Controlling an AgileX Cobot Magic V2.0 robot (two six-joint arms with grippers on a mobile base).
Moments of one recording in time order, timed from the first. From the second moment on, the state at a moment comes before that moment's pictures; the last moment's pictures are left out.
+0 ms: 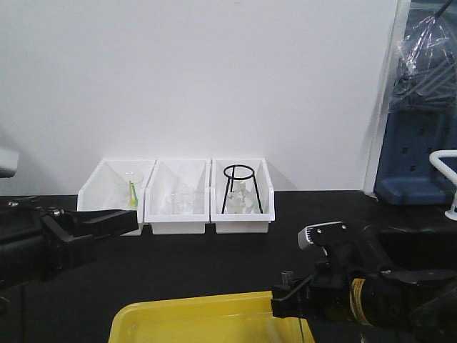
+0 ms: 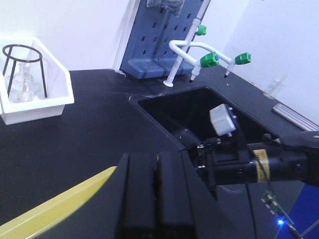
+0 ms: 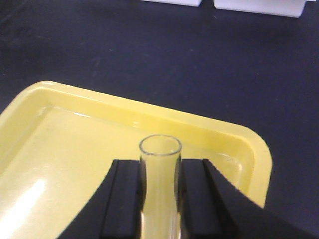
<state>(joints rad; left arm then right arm) -0.18 1.16 -0.90 1.58 -0.59 -1.94 0.29 1.67 -0.94 -1.59 -0.33 1.62</state>
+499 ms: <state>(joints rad) -0.18 1.15 -0.89 1.59 -0.62 -1.96 0.29 1.76 -1.01 -1.56 -0.23 1.56</state>
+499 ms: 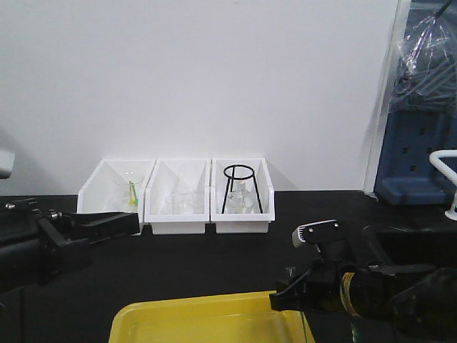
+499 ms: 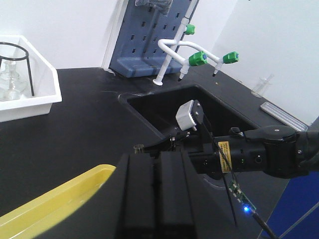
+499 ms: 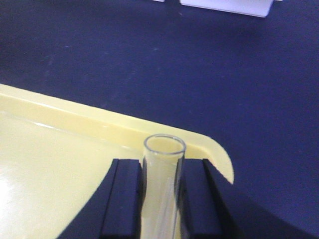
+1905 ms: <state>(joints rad) -0.18 1.15 -0.89 1.59 -0.64 -1.96 0.29 1.93 -1.22 -1.52 -0.32 1.54</state>
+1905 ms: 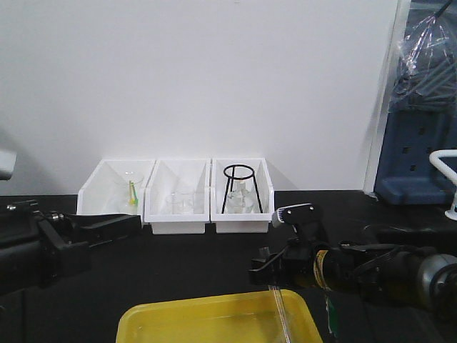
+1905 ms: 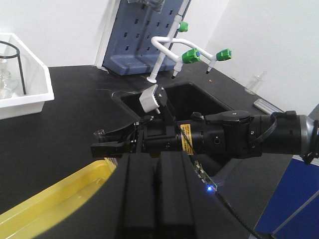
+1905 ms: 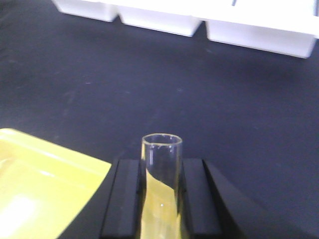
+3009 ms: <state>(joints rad) -0.18 1.15 -0.89 1.59 -0.63 -1.96 0.29 1.94 -1.08 -1.28 -0.18 2.13</state>
